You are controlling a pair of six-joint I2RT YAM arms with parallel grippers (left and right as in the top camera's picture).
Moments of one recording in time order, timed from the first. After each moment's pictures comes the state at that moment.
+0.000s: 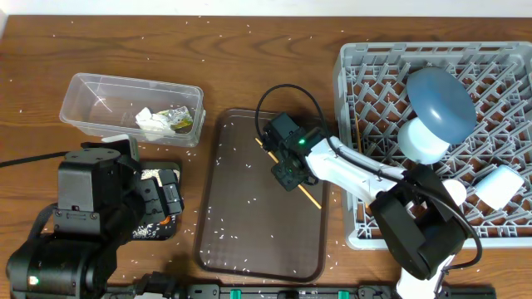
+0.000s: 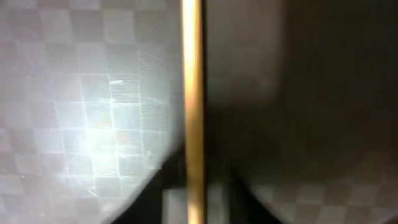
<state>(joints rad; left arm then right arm) -0.10 0.89 1.35 -1.41 -0.03 -0.30 0.70 1.94 1.21 -0.66 -0.01 0.01</state>
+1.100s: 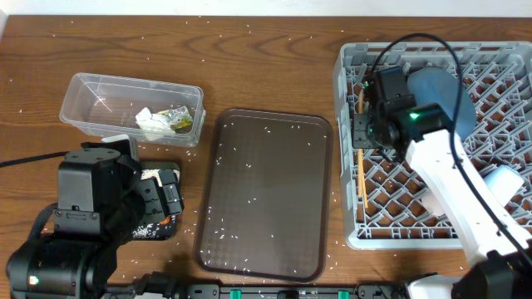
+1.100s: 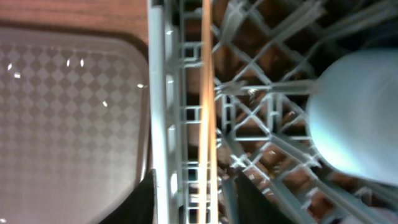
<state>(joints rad) -0.10 0.89 1.35 -1.41 -0.03 -0.30 0.30 1.55 1.25 -0.90 0.08 0.30</state>
